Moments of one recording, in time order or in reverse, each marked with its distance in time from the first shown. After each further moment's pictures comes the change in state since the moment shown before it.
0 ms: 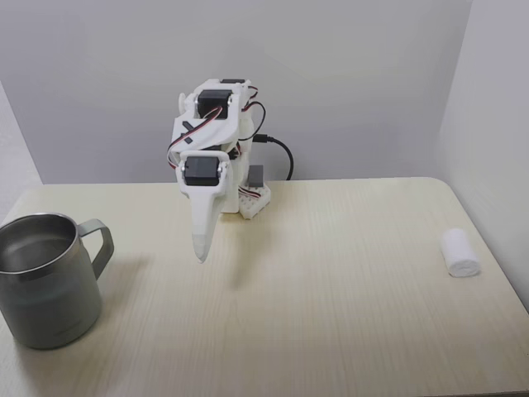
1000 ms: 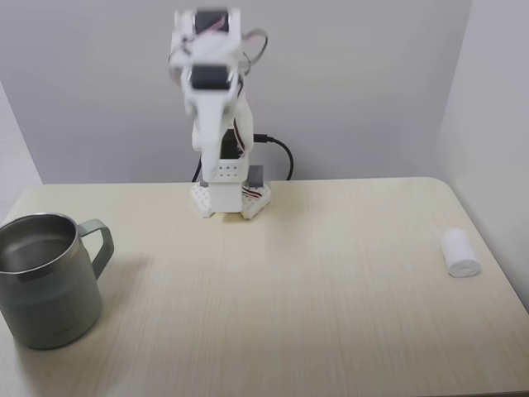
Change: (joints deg) arm -7.6 19.0 43.9 19.6 -5.2
